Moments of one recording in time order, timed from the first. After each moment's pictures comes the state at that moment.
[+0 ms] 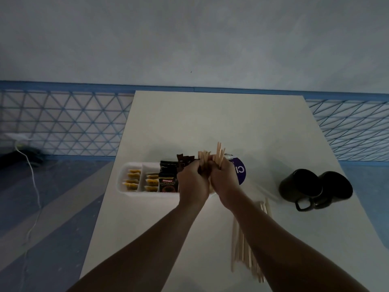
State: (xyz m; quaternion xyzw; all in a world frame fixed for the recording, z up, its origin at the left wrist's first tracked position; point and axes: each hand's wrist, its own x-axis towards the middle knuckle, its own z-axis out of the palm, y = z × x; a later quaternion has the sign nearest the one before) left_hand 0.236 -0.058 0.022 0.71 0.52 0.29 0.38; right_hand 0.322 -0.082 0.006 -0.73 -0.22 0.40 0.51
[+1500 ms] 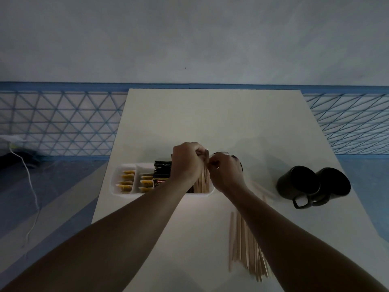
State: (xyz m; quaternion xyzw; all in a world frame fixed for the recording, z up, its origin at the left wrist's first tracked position) left_hand 0.252 -0.009 0.037 0.76 0.48 0.23 0.36; right_hand 0.351 -0.079 0.002 -0.83 -0.44 0.17 0.30
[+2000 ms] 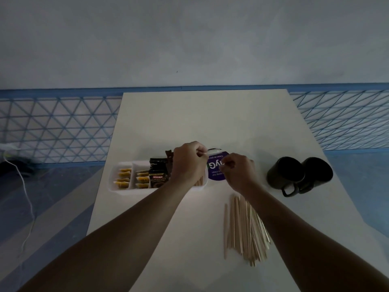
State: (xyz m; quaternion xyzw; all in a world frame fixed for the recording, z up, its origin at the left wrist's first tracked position) left_hand 0.252 -0.040 0.050 0.78 0.45 0.24 0.37; right_hand 0.379 -0.133 0.018 -0.86 -0.38 0.19 0.30
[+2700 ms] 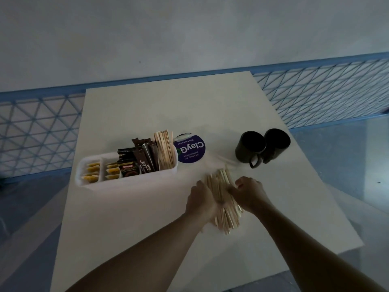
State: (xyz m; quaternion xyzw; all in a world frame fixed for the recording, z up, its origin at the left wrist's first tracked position) left_hand 0.273 -0.184 -0.017 0.76 0.48 -0.11 0.42; right_hand 0.394 -0.274 -0.021 -0.92 -0.25 0.27 0.17
